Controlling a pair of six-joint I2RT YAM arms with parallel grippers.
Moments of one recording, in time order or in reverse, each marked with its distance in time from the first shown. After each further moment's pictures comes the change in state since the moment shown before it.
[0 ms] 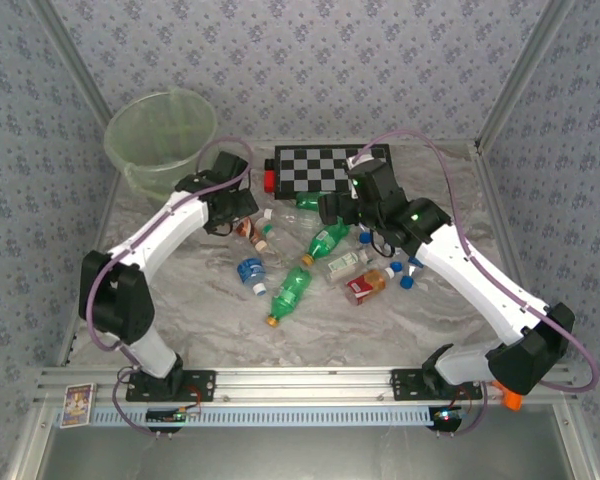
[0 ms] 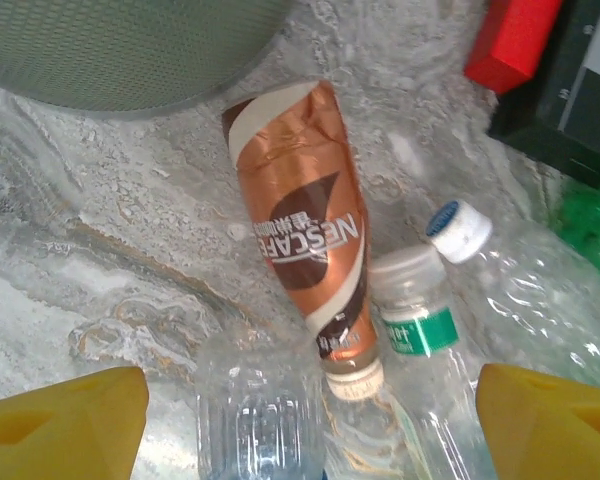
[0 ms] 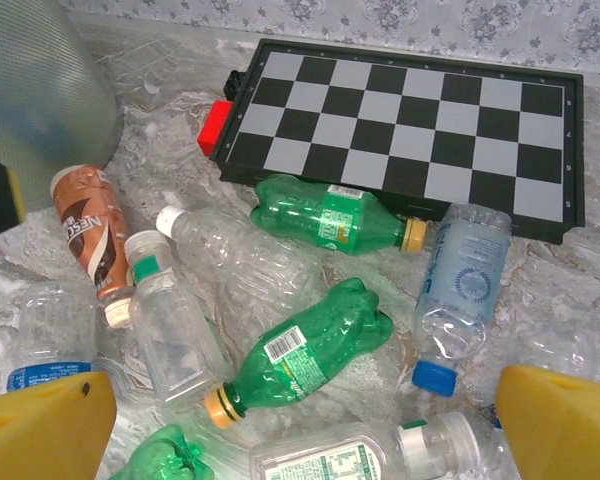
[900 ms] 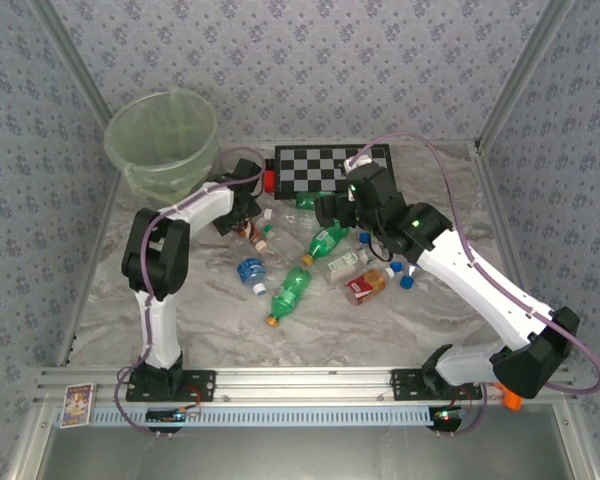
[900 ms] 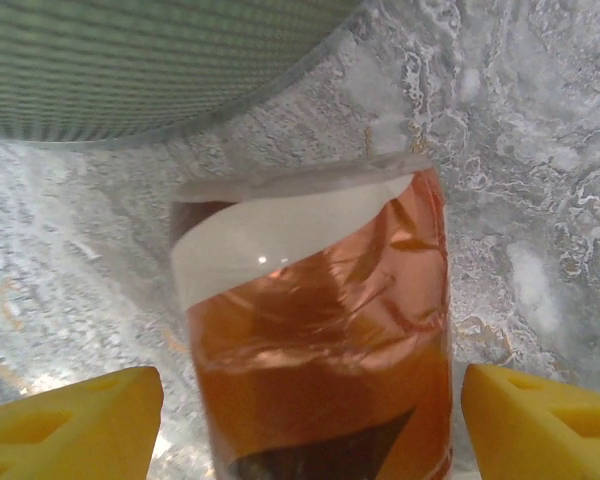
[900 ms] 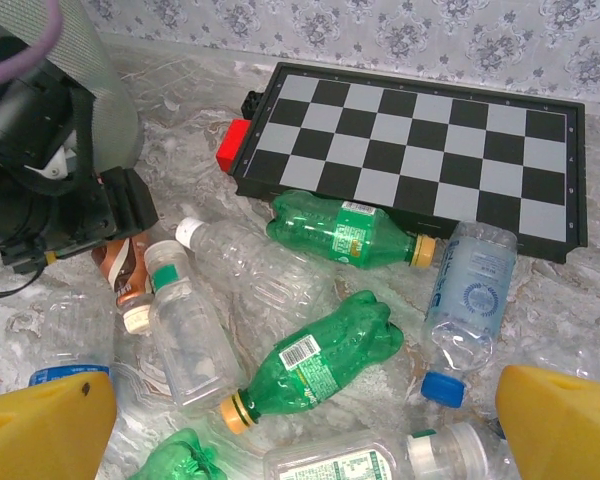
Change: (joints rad) left arm 0.041 0.367 0.102 0.131 -0.070 -0.119; right arm 0.045 -0.026 0.000 0.010 0.045 0.000
